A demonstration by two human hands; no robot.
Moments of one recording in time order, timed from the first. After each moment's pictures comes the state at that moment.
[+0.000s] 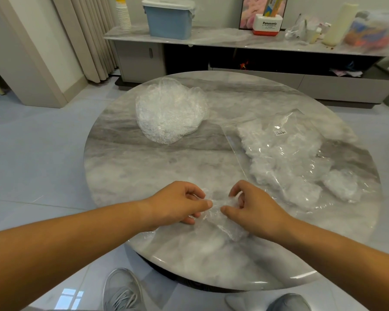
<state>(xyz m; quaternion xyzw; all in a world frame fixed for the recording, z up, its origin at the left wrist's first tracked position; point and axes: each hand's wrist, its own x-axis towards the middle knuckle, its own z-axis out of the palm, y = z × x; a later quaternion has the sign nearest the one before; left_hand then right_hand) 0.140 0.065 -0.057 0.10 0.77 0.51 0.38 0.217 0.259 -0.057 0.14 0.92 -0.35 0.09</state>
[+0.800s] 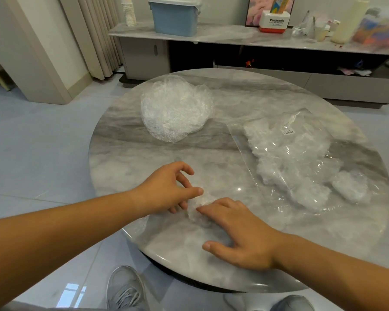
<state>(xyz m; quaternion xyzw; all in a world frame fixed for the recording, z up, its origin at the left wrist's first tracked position) 0.115 0.046 -0.050 0.13 0.83 0.46 0.27 0.230 0.243 -0.078 -0.21 0.94 -0.23 0.12</state>
